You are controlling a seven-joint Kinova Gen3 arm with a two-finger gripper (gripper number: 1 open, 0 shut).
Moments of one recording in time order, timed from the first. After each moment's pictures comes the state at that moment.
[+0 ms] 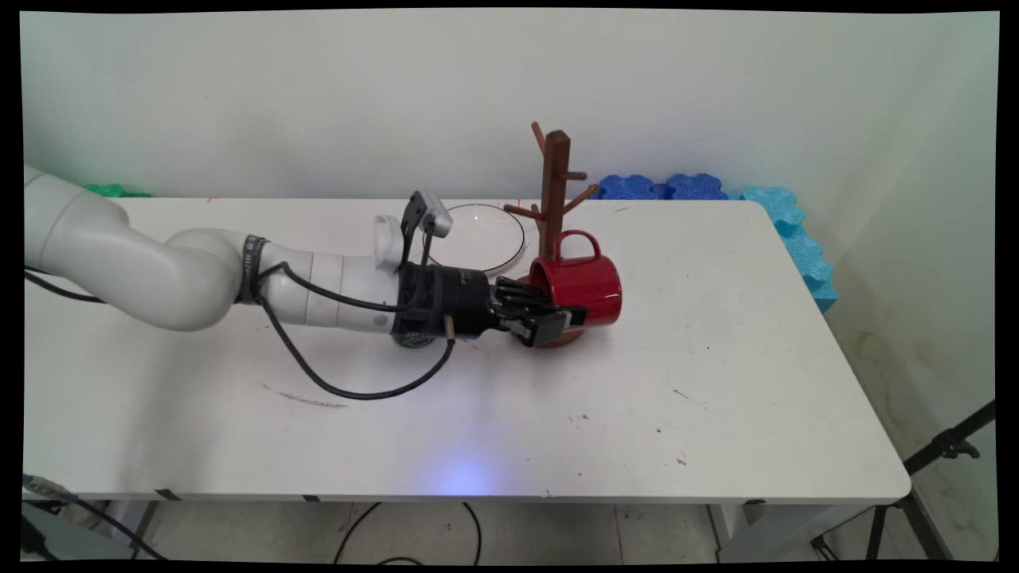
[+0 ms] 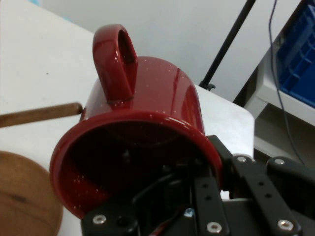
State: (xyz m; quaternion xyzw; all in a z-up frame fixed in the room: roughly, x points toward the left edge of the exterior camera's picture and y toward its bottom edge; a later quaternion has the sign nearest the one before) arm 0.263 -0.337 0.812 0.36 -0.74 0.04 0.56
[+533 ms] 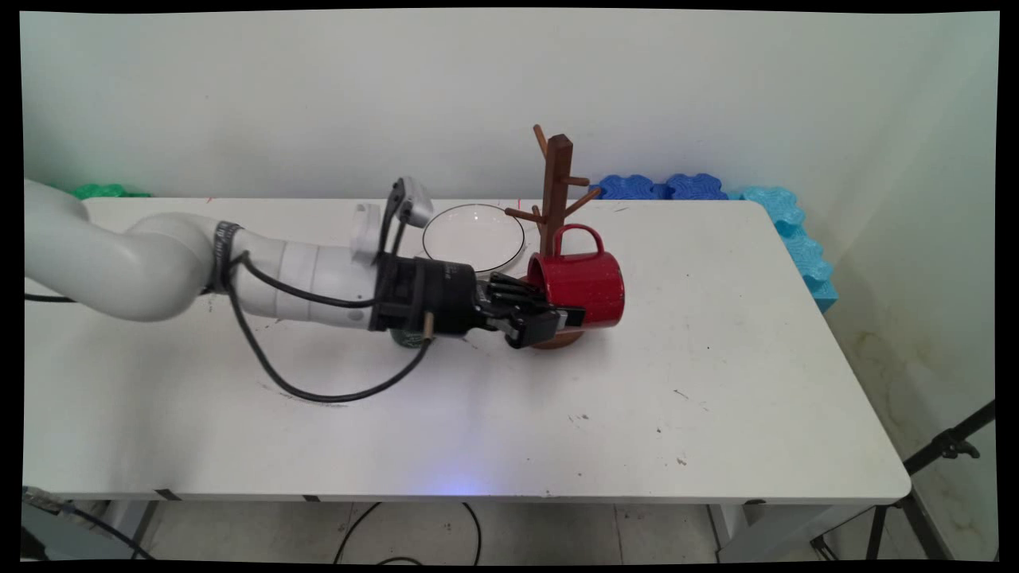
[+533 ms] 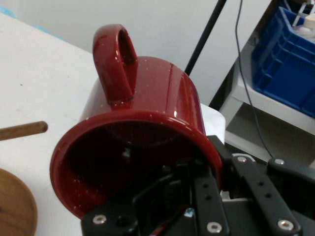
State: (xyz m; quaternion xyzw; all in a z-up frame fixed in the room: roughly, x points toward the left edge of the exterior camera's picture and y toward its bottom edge) arm 0.271 -0.320 0.838 0.34 -0.74 0.02 0.57
